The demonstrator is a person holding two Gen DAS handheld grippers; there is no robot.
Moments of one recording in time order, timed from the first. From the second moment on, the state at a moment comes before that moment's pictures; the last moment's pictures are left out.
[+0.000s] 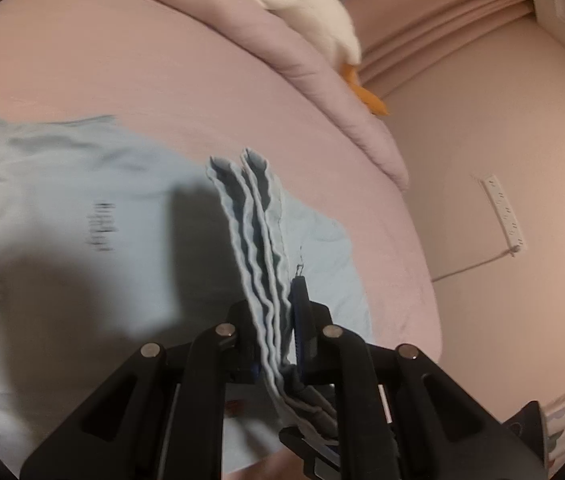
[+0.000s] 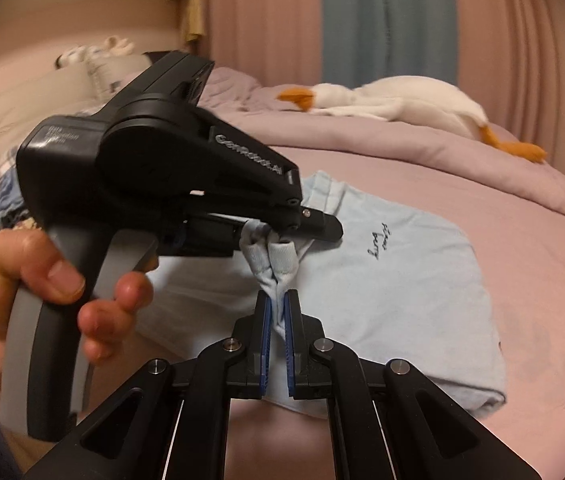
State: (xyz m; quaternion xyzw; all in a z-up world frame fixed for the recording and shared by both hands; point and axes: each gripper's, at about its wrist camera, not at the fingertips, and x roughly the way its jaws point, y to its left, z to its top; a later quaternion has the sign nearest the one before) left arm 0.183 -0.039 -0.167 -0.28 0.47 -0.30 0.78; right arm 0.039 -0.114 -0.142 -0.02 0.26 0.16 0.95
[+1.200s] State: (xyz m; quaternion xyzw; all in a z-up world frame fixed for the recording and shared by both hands) left arm 0.173 -0.048 -0.192 -0.16 0.49 -0.23 0.82; right arm 0.060 -0.226 -0.167 0.09 0.36 0.08 0.93
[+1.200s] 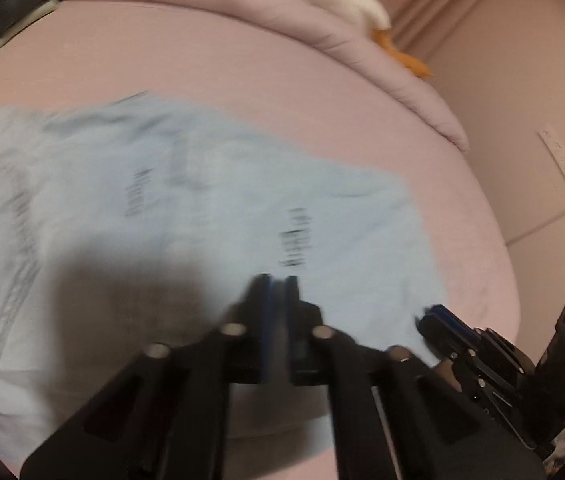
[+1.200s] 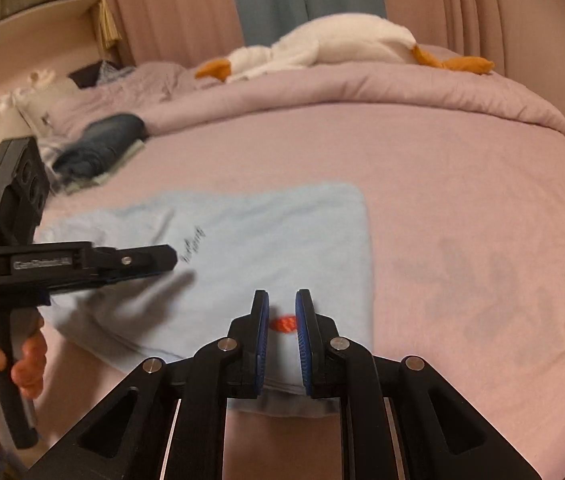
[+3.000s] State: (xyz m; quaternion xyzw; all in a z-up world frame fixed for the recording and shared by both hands) left arm 0.142 0.001 -0.192 -0.18 0.47 -0.23 0.83; right arm 0.057 -0.197 -0.156 0.16 0.37 0.17 0.90
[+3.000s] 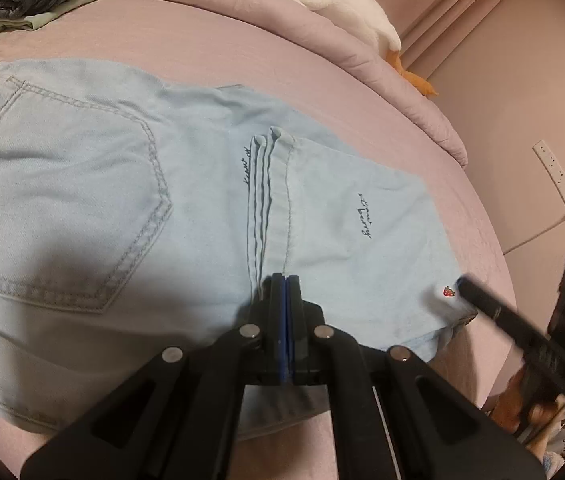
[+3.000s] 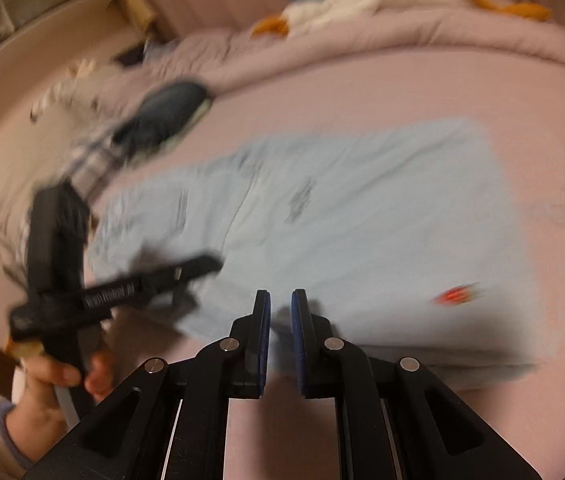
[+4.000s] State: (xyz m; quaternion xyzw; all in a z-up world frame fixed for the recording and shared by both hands) left arm 0.117 -0.002 -0.182 -0.11 0.46 -0.16 0.87; right arm 0.059 -0.188 -0.156 0.14 0.37 0.12 0.91
